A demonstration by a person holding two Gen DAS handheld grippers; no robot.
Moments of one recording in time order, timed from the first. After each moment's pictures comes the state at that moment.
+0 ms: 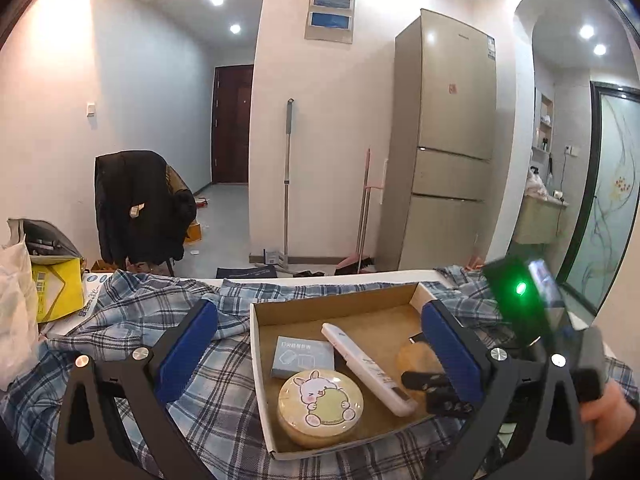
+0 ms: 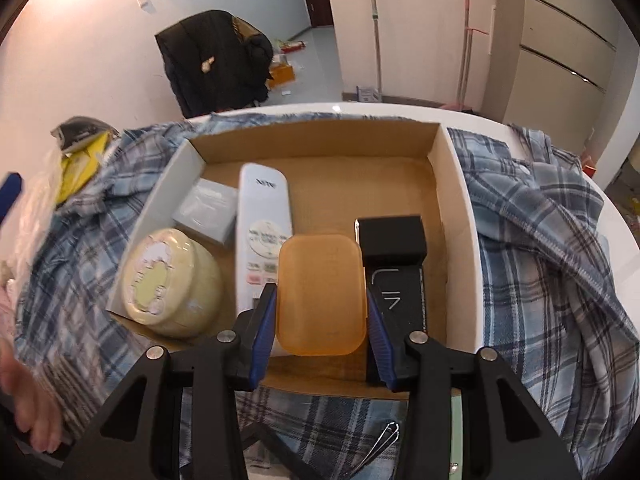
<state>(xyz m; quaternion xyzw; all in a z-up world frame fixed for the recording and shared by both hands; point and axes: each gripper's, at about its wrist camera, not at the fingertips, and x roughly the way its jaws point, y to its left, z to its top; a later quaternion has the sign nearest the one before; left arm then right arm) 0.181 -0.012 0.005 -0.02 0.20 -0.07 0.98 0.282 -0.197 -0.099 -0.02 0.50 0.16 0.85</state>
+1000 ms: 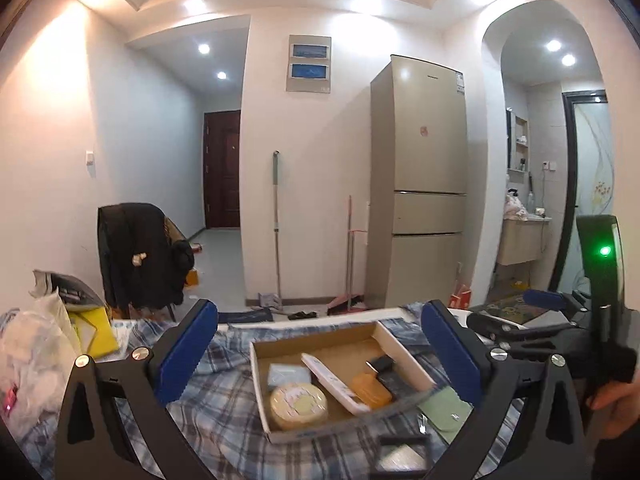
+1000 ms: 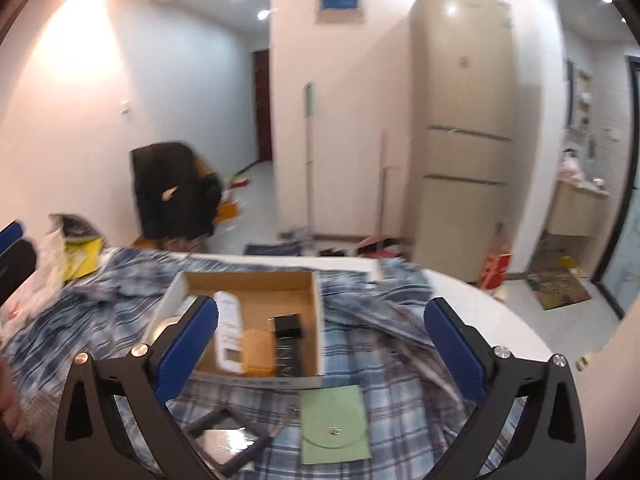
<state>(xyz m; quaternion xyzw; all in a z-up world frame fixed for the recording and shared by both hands) 0.066 -0.026 0.083 0.00 0.12 -0.08 0.99 0.148 -0.265 0.038 -0.03 0.24 0.04 0.97</state>
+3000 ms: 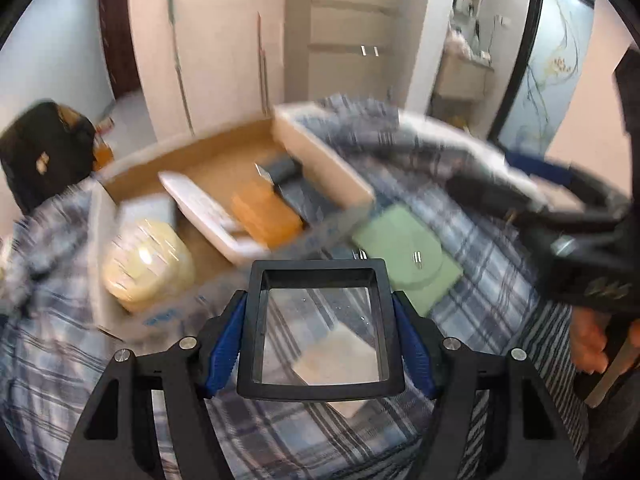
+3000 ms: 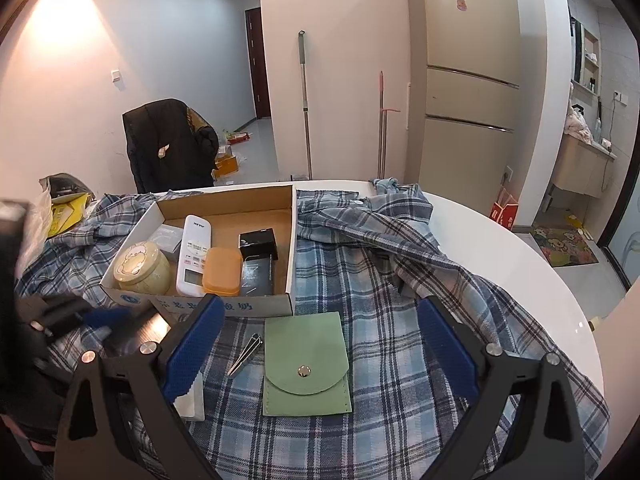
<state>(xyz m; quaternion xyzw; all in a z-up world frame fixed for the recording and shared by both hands) 0.150 -0.113 -0.046 0.08 0.41 -0.21 0.88 0.159 -0.300 -0.040 -0.01 0.34 0.06 0.94</state>
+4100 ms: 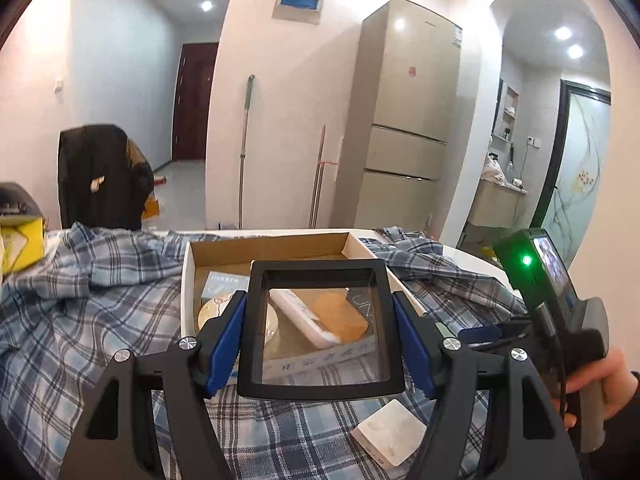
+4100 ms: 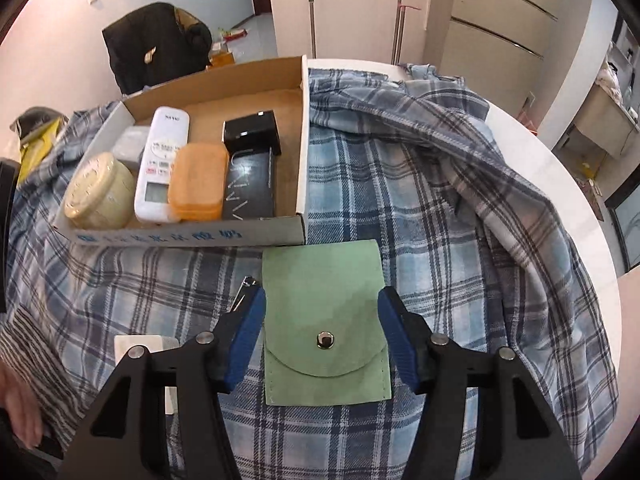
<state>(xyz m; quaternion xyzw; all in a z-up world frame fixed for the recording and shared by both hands) 0.129 -0.040 -0.026 -0.05 0.24 -0.15 0.96 0.217 -0.275 -0.103 -0.04 0.53 0.06 0.84</state>
